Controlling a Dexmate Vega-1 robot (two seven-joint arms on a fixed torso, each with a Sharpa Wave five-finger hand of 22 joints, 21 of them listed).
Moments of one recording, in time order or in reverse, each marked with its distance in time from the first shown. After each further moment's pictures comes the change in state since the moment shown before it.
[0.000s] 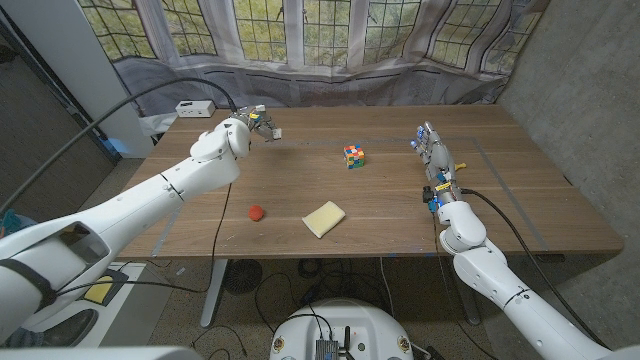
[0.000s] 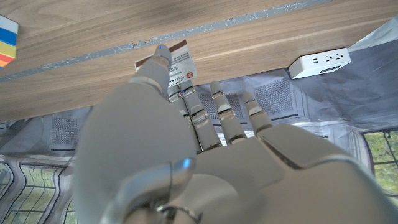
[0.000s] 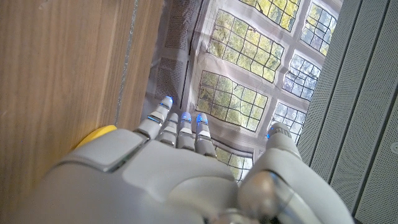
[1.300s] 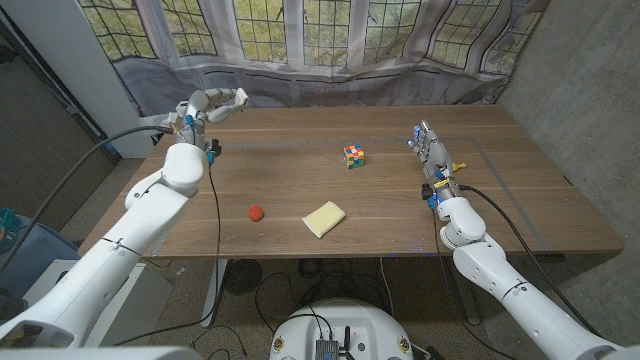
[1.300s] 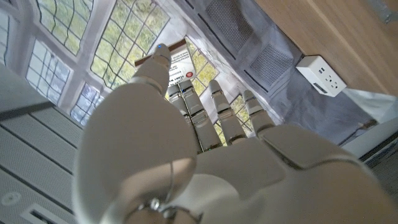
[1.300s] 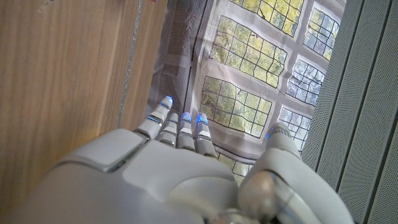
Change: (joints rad) left arm 0.488 -0.077 -0.586 -0.099 -0.653 -0.702 0.517; left_hand 0.000 0.000 -0.021 0.007 0.003 0.014 -0.011 -0.005 0.007 0.009 -0.017 -0.010 0.007 0.045 -0.045 0.000 0.002 0.046 -0.005 0.009 0.000; right arm 0.050 -0.002 -0.013 0.054 0.027 -0.010 0.044; right_hand 0.000 0.000 -0.004 0.004 0.000 0.000 0.000 -0.004 0.000 0.000 0.000 0.000 0.000 0.000 0.000 0.000 0.000 0.000 0.000 0.000 0.000
